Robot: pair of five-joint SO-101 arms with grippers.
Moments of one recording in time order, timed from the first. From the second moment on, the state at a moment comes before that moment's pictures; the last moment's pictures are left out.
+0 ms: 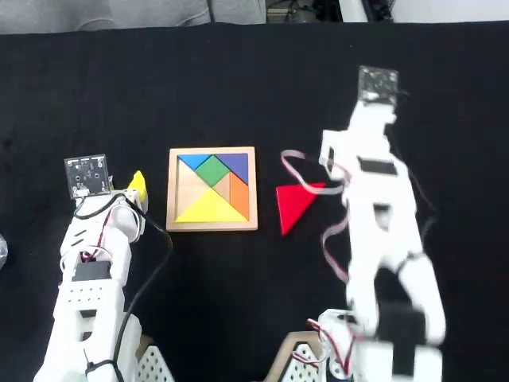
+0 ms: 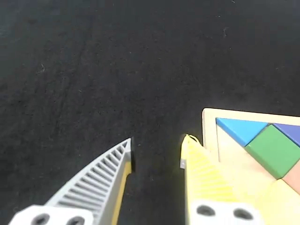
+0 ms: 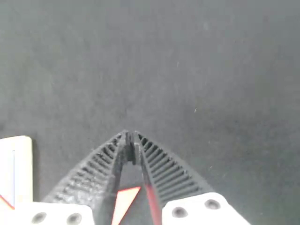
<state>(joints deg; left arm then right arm) -10.5 -54.3 87.0 5.4 1.6 5.8 -20.4 46.5 25.5 -2.2</state>
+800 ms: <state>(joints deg) -11.1 -92.6 96.6 21.2 1.6 -0.8 -22.7 57.8 15.1 4.8</state>
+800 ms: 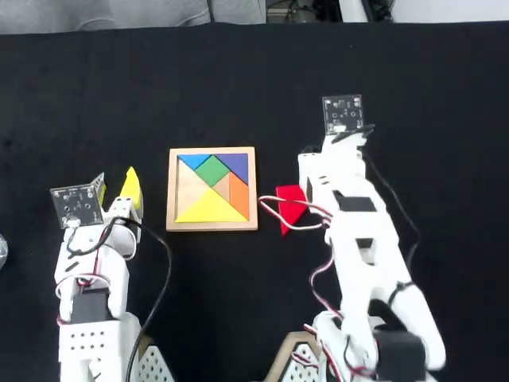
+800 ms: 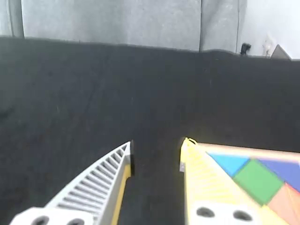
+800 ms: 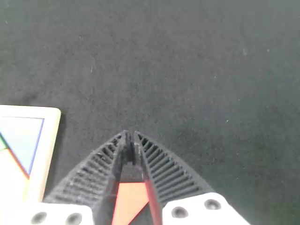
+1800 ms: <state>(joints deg) -11.9 -34.7 67.9 23.3 5.7 -4.0 -39.4 73.5 1.7 -1.4</state>
